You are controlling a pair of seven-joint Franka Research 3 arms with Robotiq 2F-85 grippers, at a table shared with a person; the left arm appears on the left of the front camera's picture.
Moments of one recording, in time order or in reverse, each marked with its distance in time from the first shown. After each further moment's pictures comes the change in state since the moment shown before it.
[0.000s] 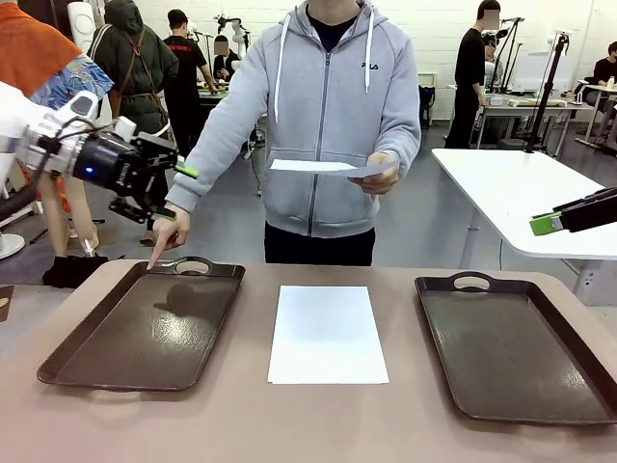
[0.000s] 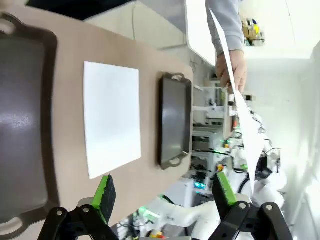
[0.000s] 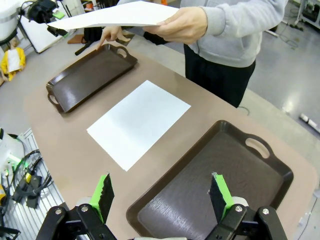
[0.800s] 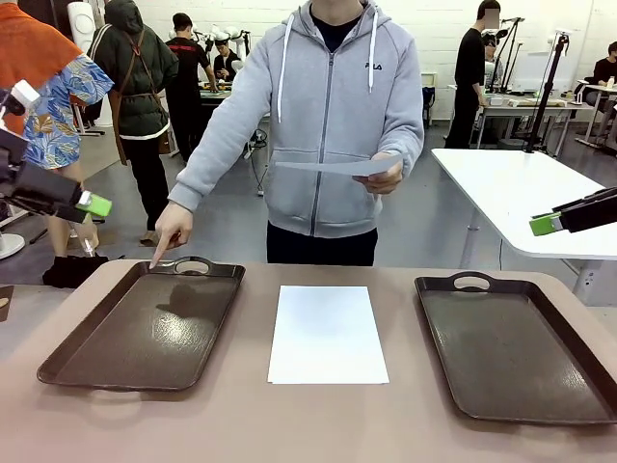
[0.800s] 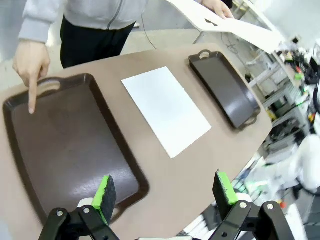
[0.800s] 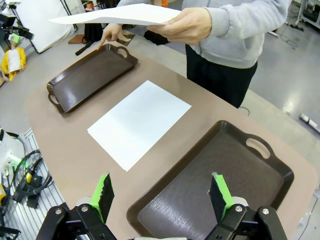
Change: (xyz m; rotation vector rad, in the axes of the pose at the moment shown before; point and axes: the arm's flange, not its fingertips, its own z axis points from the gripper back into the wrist) left arm -0.134 -0.008 0.105 0.258 -0.139 -0.674; right arm 0.000 0.000 0.000 0.003 -0.001 0.000
